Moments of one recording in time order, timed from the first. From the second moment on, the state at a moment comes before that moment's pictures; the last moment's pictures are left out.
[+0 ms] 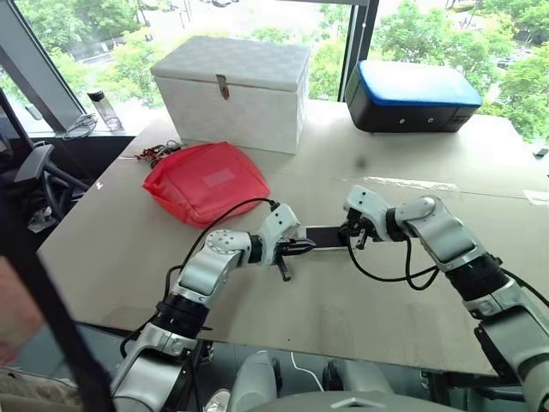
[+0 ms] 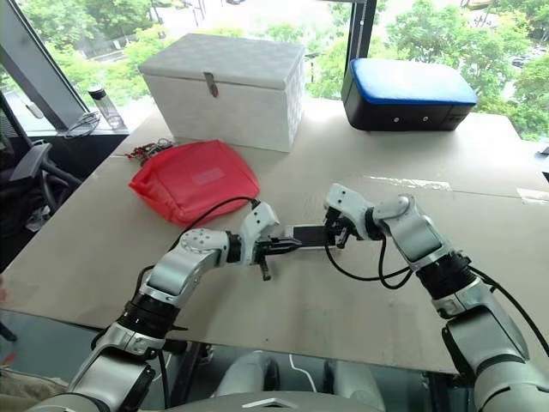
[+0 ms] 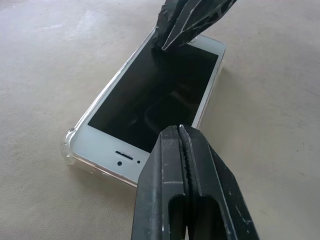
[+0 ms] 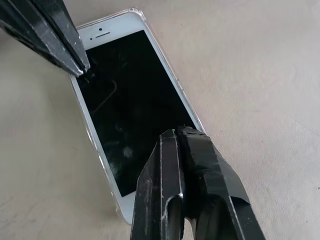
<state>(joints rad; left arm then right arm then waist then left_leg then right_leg) -0.40 0.43 -0.28 0.06 -0.20 0.50 -0.93 -0.65 -0.49 0.43 0.11 0.00 0.74 0.98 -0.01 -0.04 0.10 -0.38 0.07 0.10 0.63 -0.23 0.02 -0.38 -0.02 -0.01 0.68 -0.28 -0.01</state>
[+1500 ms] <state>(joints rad) -0.42 0.39 -0.27 0.06 -0.19 0.44 -0.92 -0.50 -0.47 0.19 0.00 0.10 0.72 0.92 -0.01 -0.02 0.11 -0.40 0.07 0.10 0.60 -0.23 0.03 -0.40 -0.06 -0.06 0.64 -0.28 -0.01</state>
